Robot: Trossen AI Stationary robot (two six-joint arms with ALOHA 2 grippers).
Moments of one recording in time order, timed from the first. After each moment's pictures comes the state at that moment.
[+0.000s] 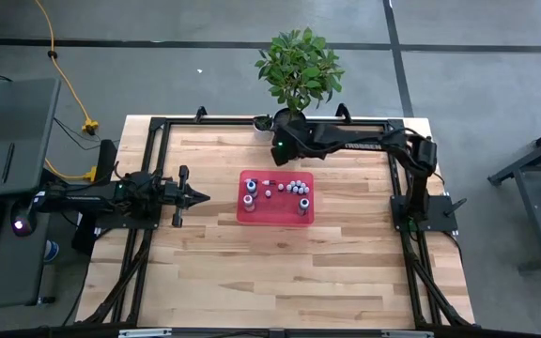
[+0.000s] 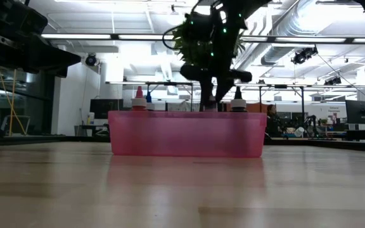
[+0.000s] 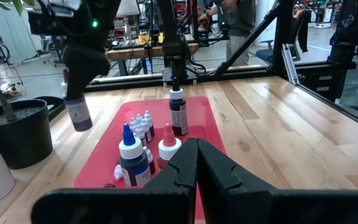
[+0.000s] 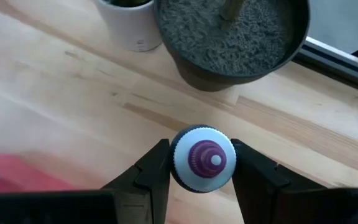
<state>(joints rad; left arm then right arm) 0.01 0.08 0.03 0.00 0.03 0.10 -0.30 1.90 1.53 -0.80 0.43 0.79</state>
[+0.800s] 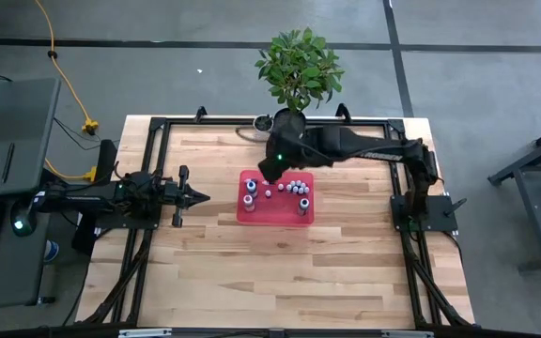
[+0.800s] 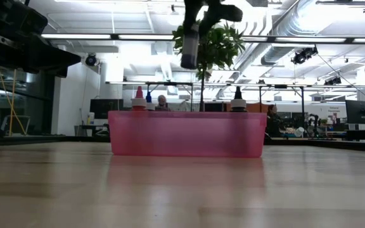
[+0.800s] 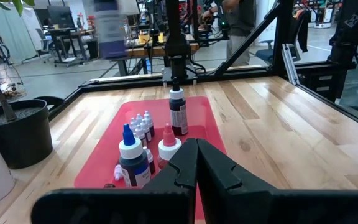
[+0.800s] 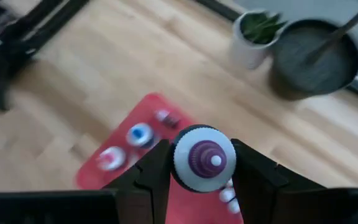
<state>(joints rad) 0.01 0.08 0.03 0.00 0.03 0.10 -0.05 1.90 2.05 -1.18 0.39 0.79</state>
